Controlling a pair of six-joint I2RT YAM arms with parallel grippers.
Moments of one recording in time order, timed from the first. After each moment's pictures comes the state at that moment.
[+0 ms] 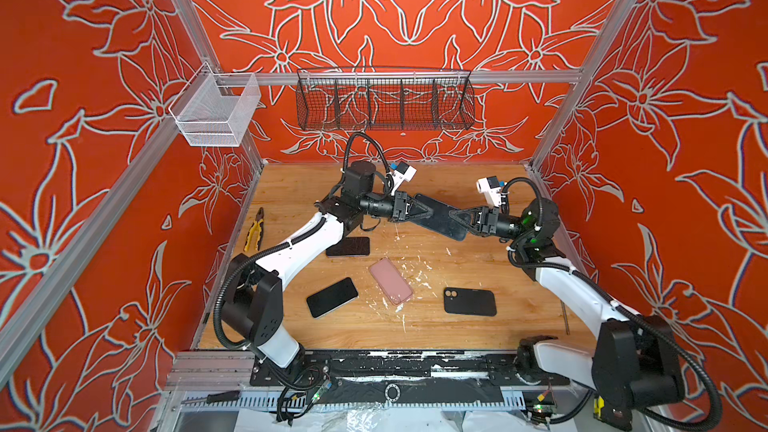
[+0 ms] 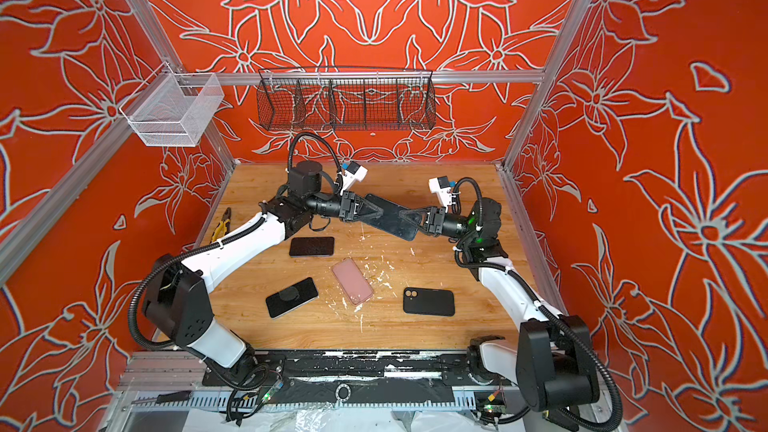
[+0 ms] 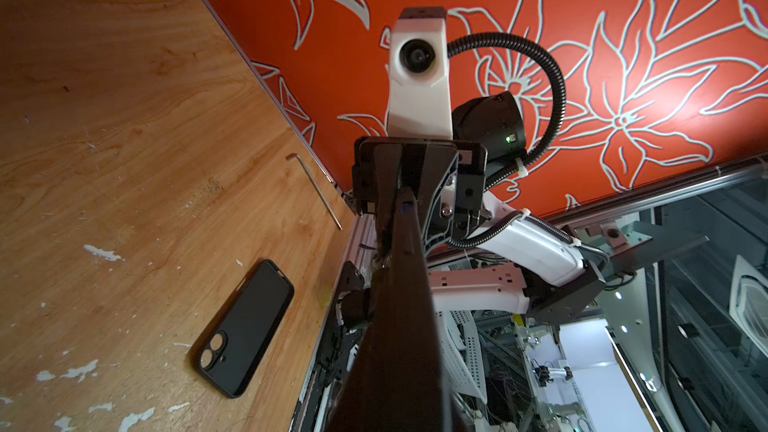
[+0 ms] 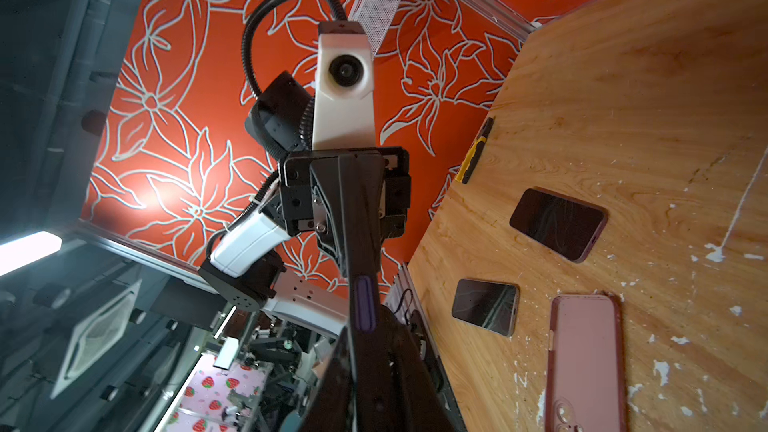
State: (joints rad) left arm -0.47 1.61 1.29 0.02 1.10 -0.78; right arm 0.12 1.20 0.68 0.65 -1.21 1.17
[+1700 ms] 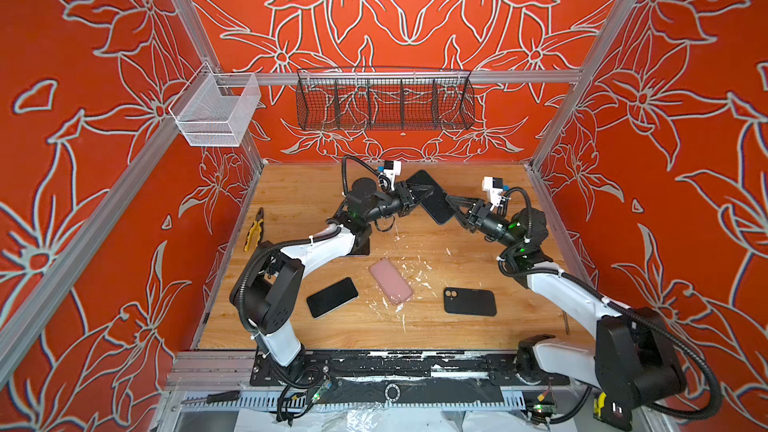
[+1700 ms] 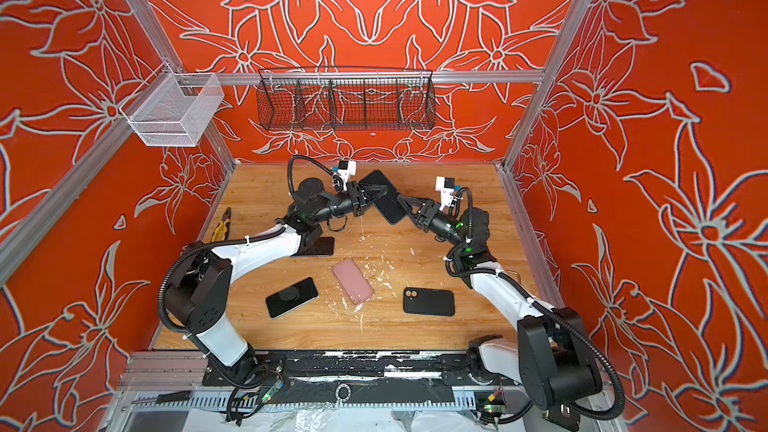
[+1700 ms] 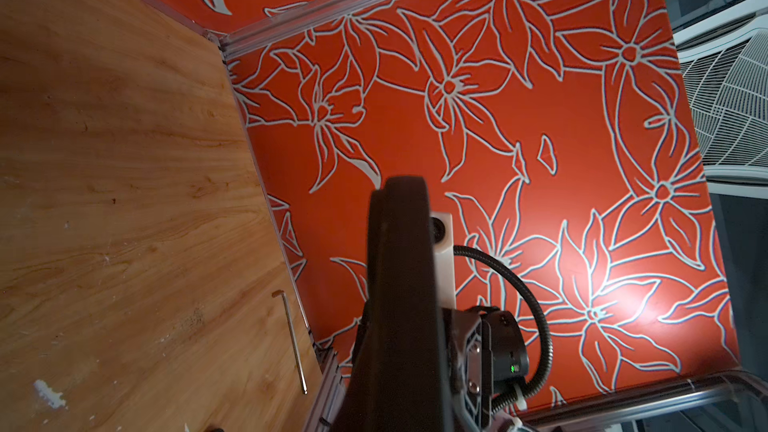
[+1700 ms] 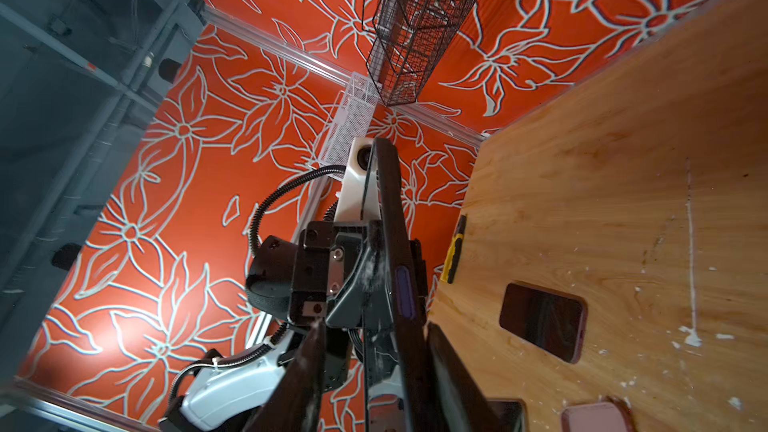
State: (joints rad) left arm -0.49 1.70 1.13 0.65 0.69 -1.28; right arm 0.19 1.22 0.62 0.80 -0.80 1.30
